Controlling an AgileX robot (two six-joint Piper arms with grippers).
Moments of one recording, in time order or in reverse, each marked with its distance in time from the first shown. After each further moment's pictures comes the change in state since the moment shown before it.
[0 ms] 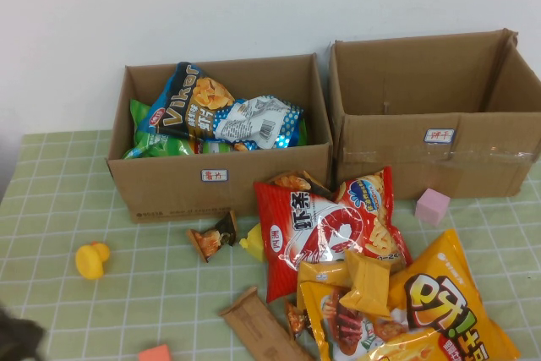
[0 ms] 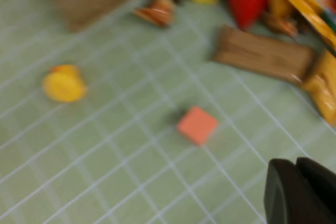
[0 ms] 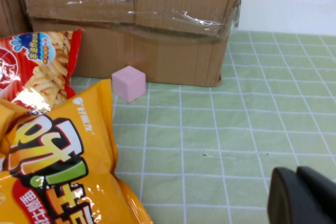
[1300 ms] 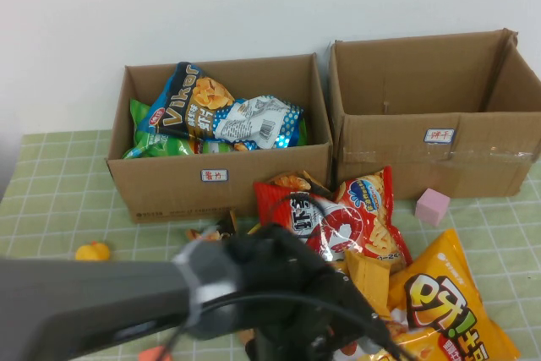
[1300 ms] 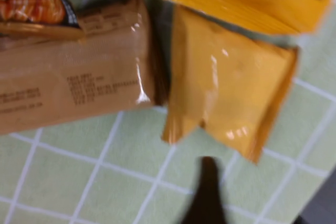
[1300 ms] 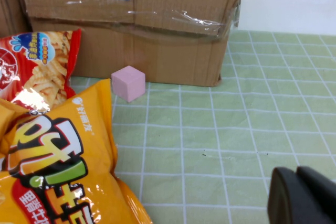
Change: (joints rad) right arm 0.000 0.000 0.000 0.000 0.000 0.000; left arm -0.874 1.221 -0.363 0.267 -0.242 -0.392
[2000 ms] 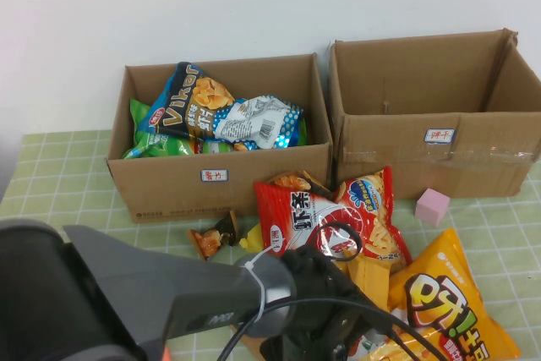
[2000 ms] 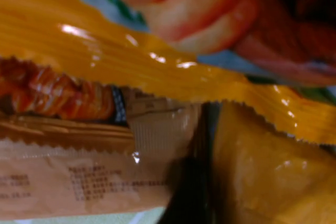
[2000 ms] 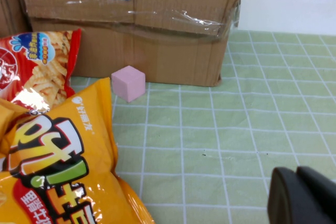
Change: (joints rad) right arm 0.000 0.000 0.000 0.000 0.000 0.000; left arm 0.000 0.244 -0.105 0.073 -0.125 -0.240
